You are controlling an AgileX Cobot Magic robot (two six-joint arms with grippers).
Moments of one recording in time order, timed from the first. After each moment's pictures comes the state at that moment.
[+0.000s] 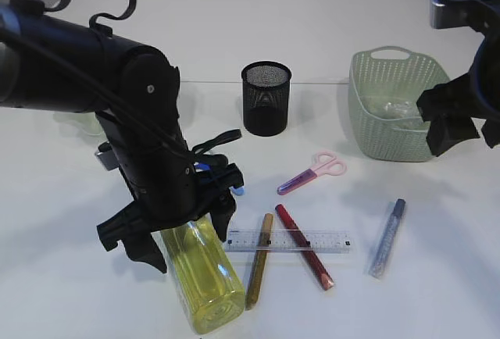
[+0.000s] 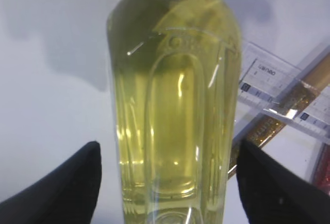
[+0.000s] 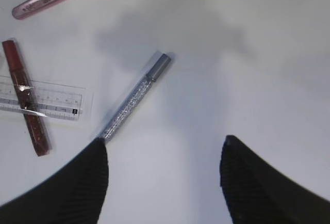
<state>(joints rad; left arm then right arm) -0.69 1.91 -1.23 -0.10 0.87 -1.17 0.26 1.45 -1.15 -0.11 1.02 0.17</state>
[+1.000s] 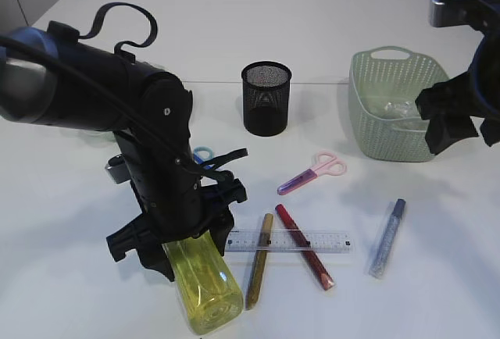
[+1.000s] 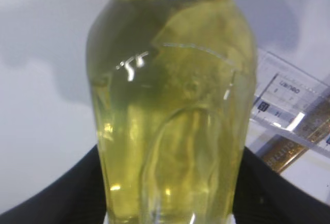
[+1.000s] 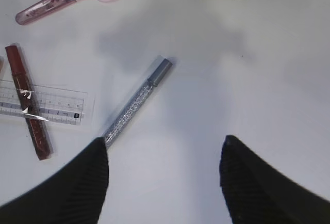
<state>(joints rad) -0.69 1.98 -1.24 -0.09 0.83 -1.17 0.26 1.45 -1.15 -0.11 1.01 0.17</state>
